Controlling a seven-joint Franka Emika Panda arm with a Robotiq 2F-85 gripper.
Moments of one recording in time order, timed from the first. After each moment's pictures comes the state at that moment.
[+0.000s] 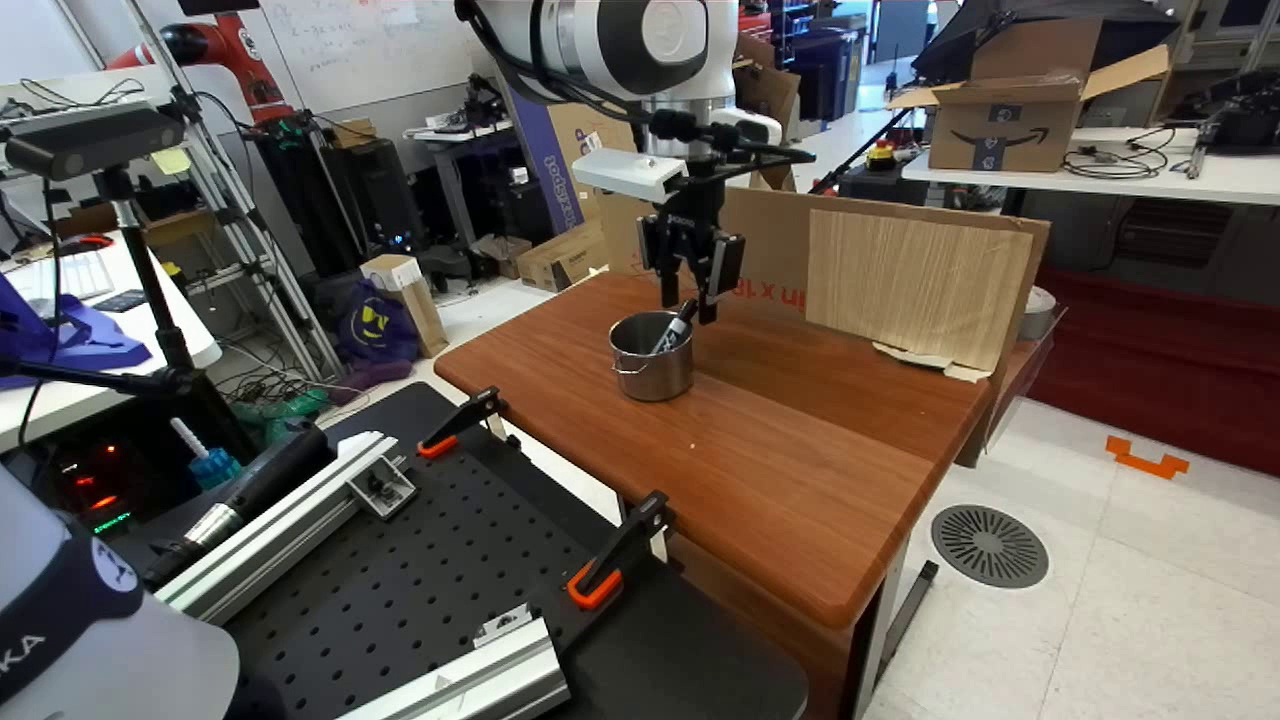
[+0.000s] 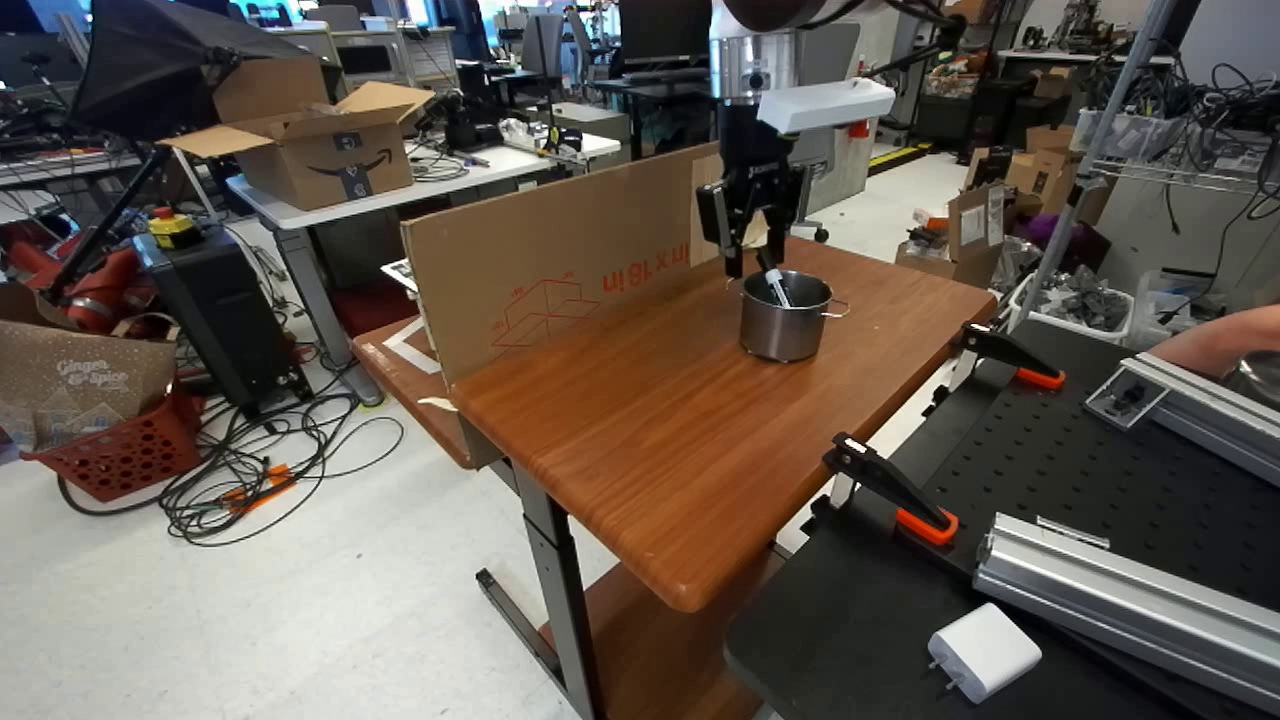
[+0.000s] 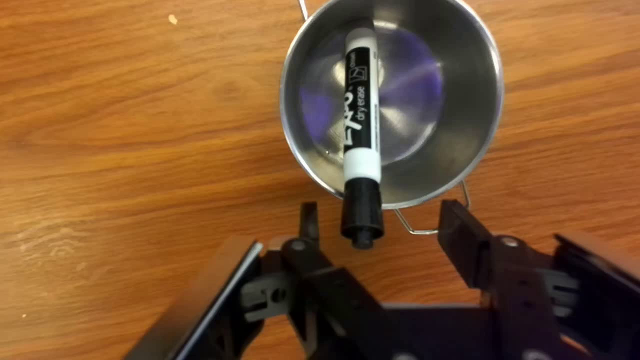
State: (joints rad) arm 0.00 0.43 0.02 -2.09 -0.03 2.43 0.15
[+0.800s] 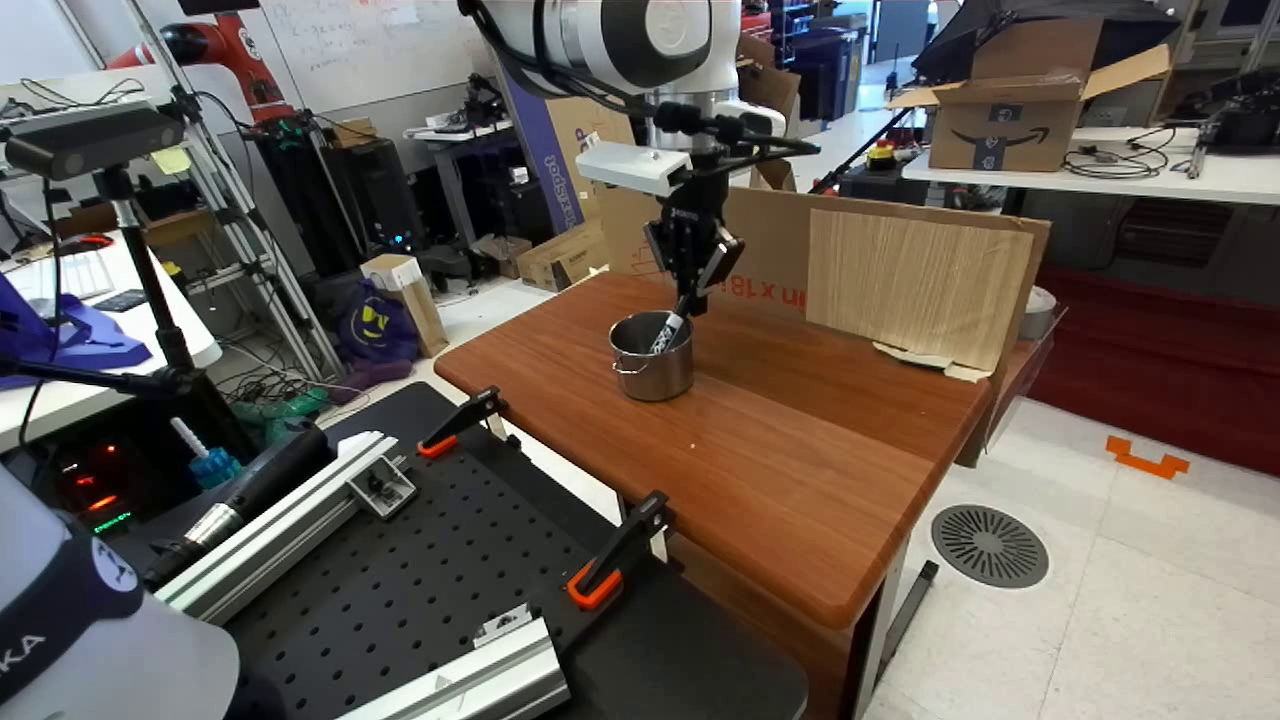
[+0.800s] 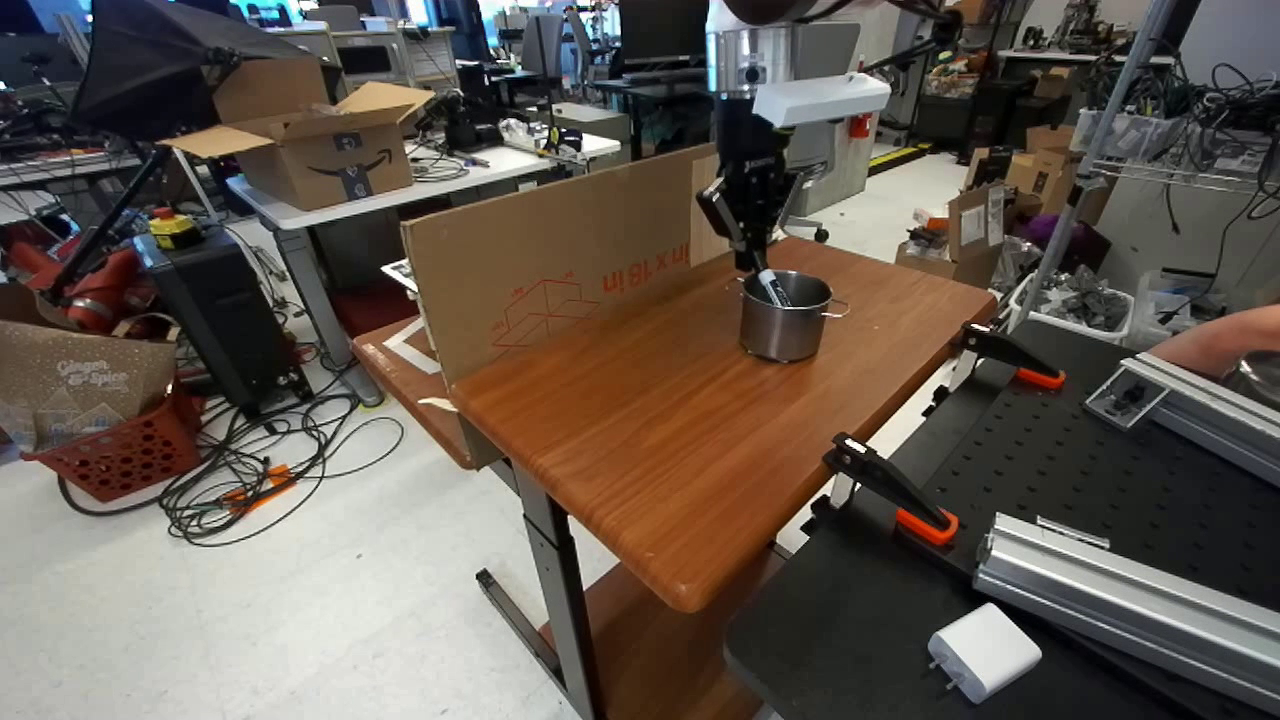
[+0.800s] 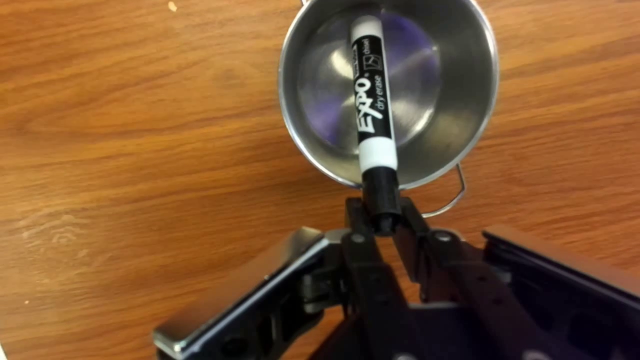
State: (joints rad) arm 0.00 0.43 0.02 -2.08 -0.03 2.42 0.15
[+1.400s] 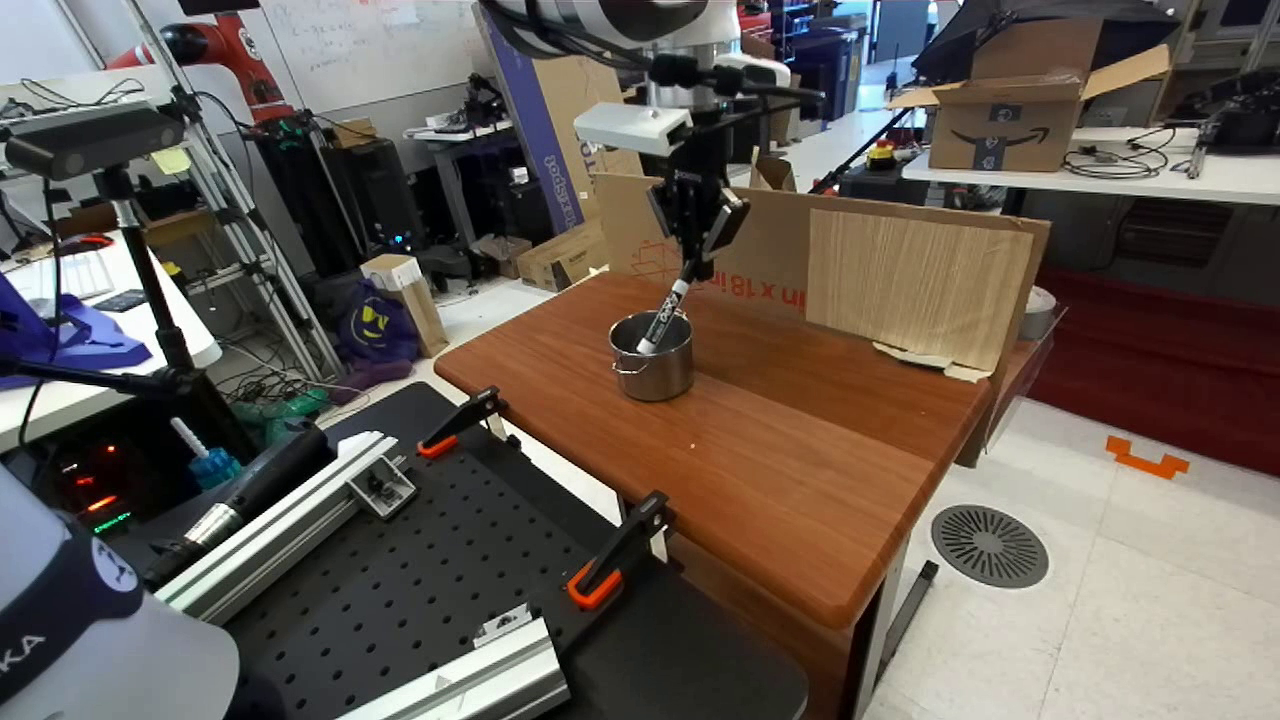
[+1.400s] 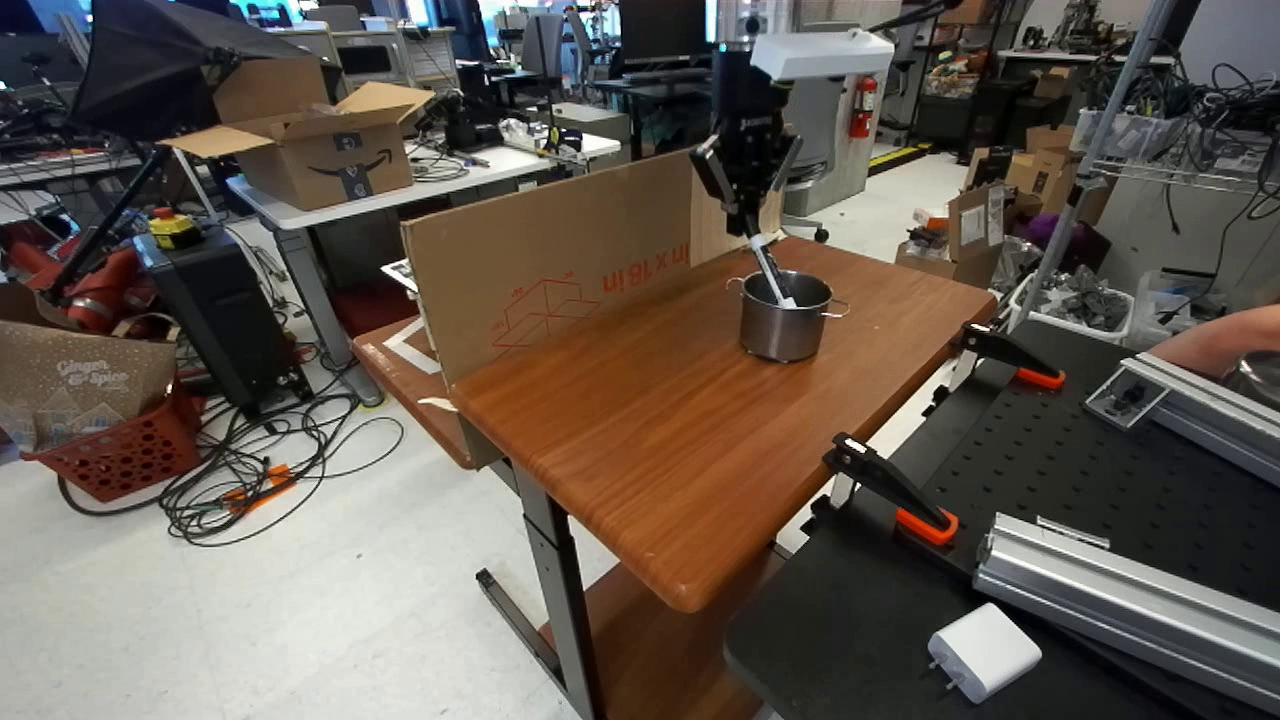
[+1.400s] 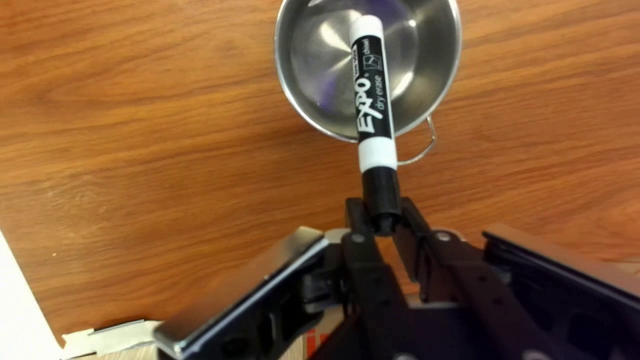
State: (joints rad) arm 0.00 0.35 0.02 -2.08 -0.01 2.42 0.15
